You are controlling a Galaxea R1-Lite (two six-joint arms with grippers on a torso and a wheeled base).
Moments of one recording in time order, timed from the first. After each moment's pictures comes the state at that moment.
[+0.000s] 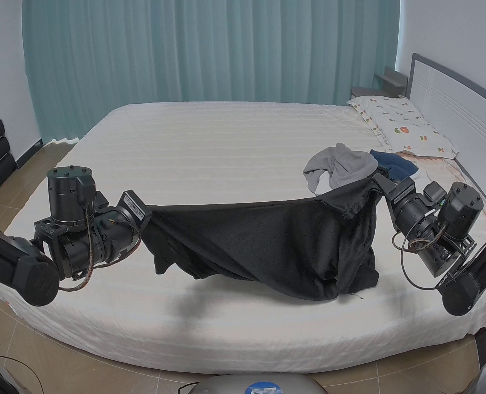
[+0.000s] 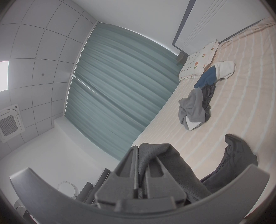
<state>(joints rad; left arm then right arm) -0.34 1.71 -0.66 -0.74 -0.03 -1.00 0.36 1.88 -0.48 -1.53 -0.14 0.93</state>
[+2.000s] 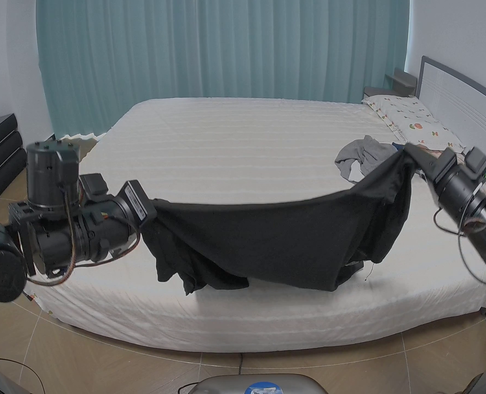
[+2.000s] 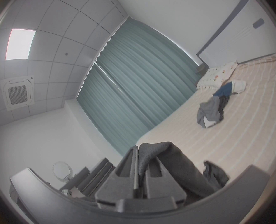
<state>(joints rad) -0.47 1.51 -0.81 -0.37 -0.03 -0.88 0.37 1.45 -0.60 -1.10 -0.11 0.70</state>
